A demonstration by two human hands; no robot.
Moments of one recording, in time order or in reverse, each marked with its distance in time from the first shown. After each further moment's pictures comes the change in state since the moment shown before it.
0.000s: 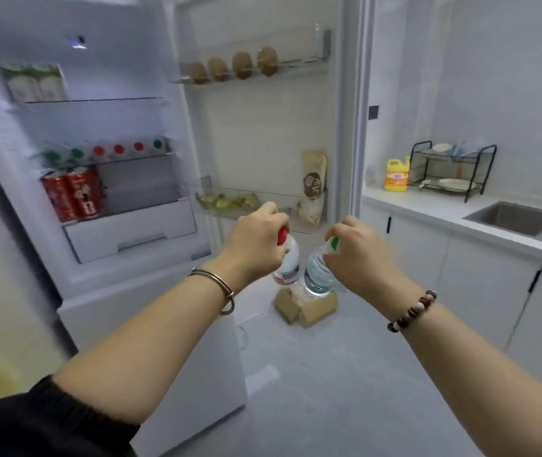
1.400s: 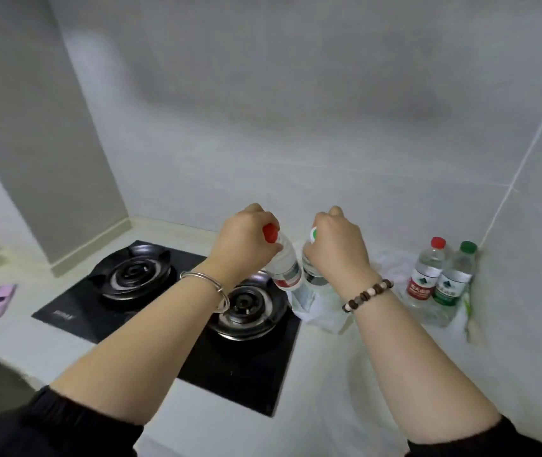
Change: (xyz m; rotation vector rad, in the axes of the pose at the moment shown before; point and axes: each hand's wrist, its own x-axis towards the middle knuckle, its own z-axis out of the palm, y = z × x) left_hand -0.280 0.650 -0.083 -1.358 -0.574 1.651; right_hand -0.585 -0.073 -0.364 -1.171 0.600 2.037
